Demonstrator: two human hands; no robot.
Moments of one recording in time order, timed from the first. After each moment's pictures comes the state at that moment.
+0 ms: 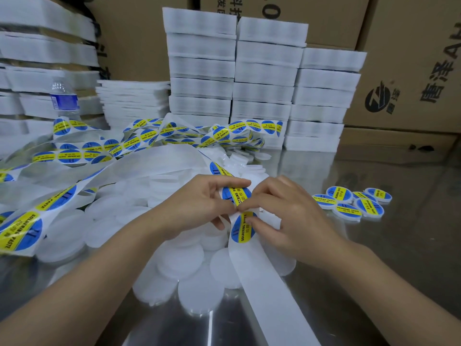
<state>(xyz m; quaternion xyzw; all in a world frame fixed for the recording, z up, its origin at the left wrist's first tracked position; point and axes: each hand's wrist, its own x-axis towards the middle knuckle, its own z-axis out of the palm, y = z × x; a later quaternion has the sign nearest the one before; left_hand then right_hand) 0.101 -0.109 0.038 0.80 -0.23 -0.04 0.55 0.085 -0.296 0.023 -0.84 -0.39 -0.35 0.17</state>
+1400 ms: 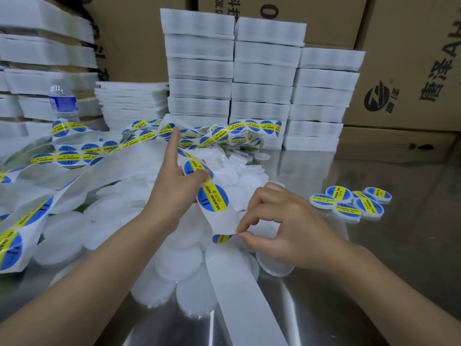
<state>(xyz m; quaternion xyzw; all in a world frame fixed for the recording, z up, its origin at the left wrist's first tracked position) 0.124 -0.099 0.029 0.69 -0.05 0.18 0.70 0.073 -0.293 0.028 -0.85 -0.40 -0.23 0.25</state>
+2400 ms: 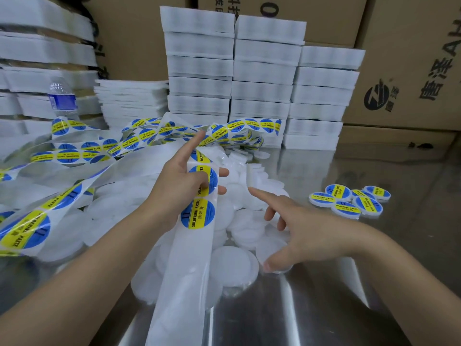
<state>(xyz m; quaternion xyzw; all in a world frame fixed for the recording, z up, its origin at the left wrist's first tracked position) 0.114 -0.100 0.039 0.71 -0.11 0.10 0.68 0.082 -0.320 0.035 -0.95 -0.23 0.10 0.19</state>
